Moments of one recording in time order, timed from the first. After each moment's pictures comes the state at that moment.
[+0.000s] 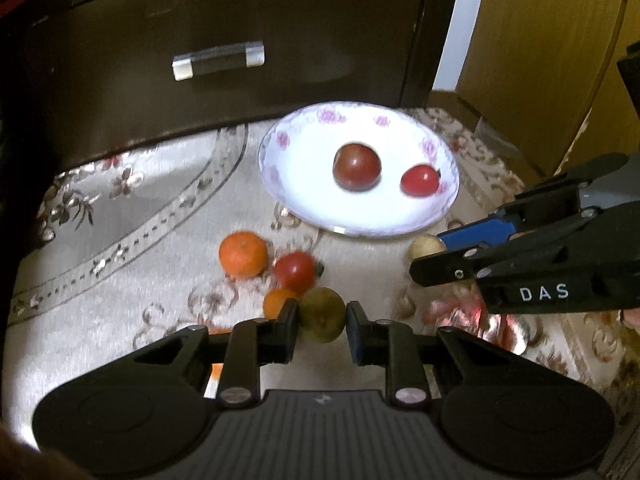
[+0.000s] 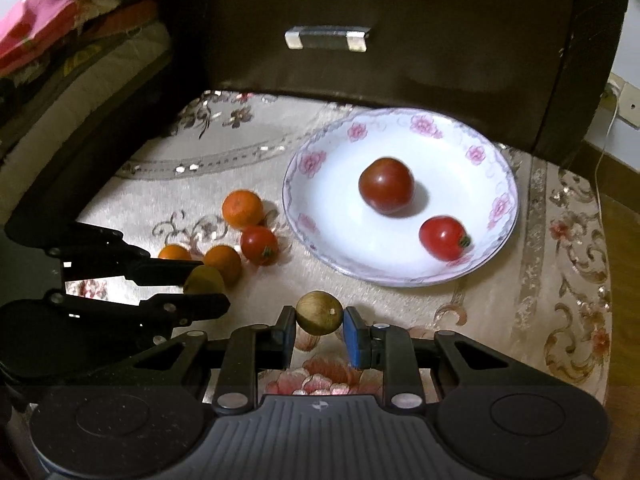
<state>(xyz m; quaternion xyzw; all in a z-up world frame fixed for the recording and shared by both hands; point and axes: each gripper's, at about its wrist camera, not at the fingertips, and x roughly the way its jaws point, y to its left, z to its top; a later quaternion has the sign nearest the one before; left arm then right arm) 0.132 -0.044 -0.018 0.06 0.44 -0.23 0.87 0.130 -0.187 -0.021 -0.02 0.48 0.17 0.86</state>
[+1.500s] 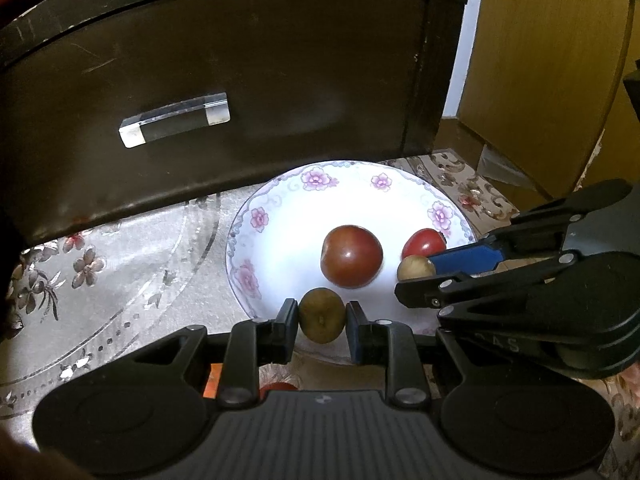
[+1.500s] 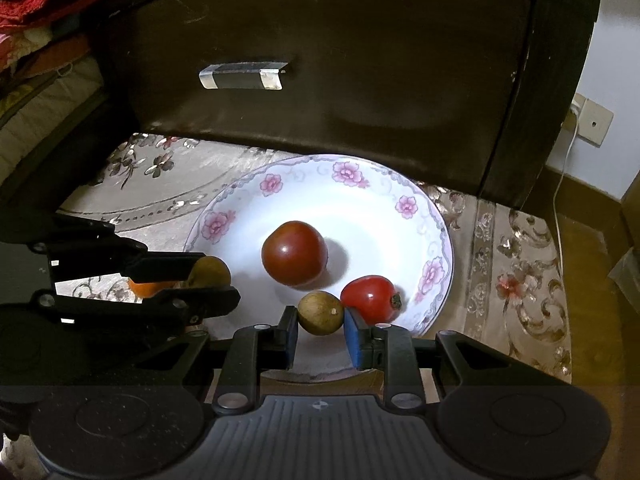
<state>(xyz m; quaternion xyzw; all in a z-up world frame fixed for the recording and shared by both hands) 0.185 -0.087 -0.031 0.08 0.39 -0.23 0.89 0.178 -0.210 -0.034 -0.03 0.44 0.11 0.89</state>
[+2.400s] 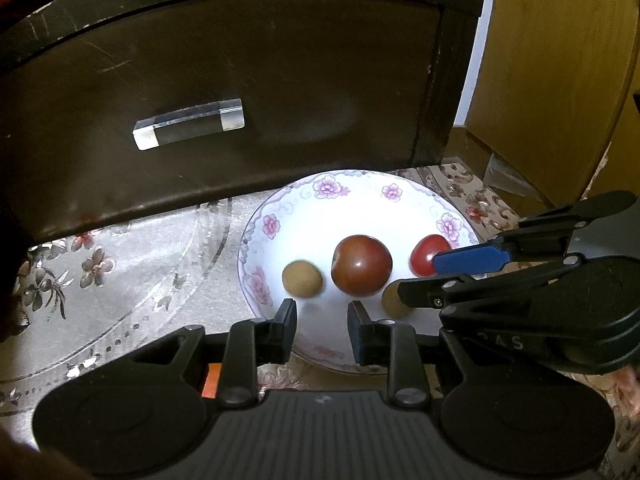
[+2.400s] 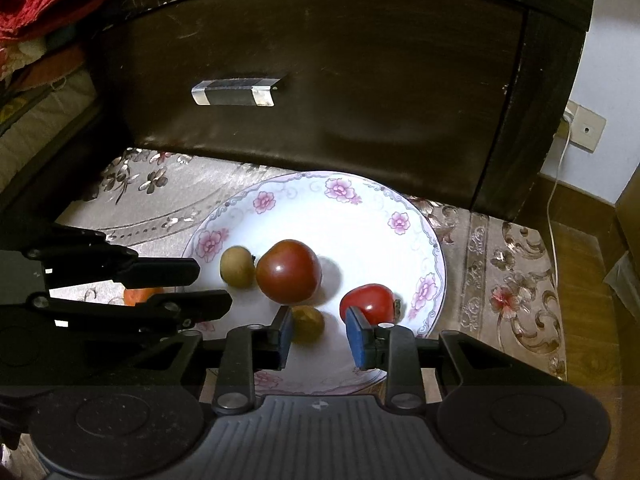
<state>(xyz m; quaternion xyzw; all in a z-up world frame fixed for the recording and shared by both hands) 0.189 -0.082 -0.025 0.07 0.39 -0.22 0.89 0.182 -0.210 -0.029 -0.03 0.42 0.10 0.90</state>
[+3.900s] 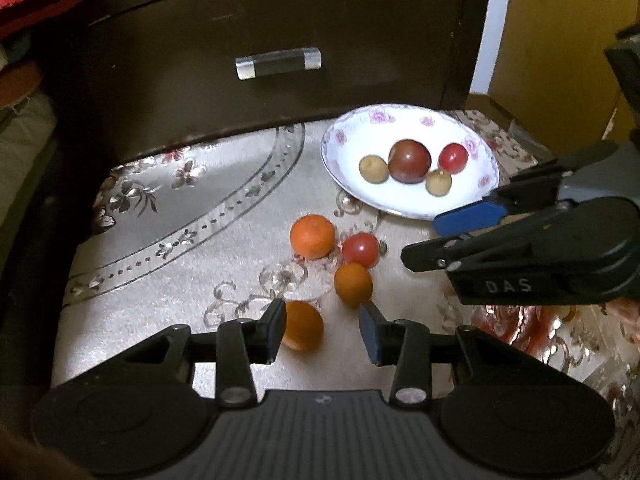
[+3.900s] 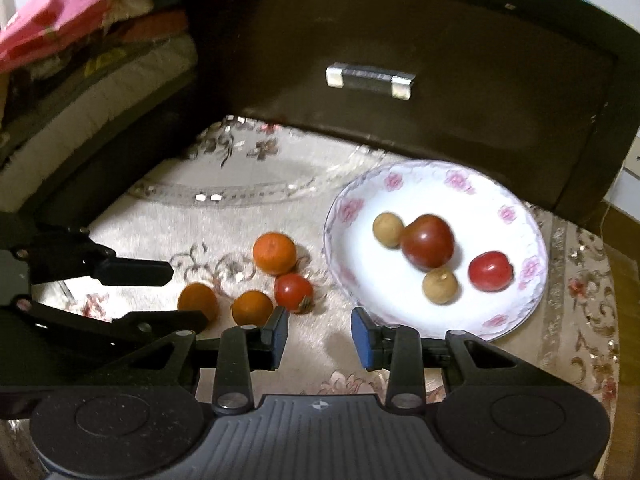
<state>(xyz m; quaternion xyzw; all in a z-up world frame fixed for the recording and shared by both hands) 0.114 -0.005 -0.015 0.09 0.43 -0.18 0.88 0.136 -0.142 -0.023 -0.06 0.43 0.18 0.88</state>
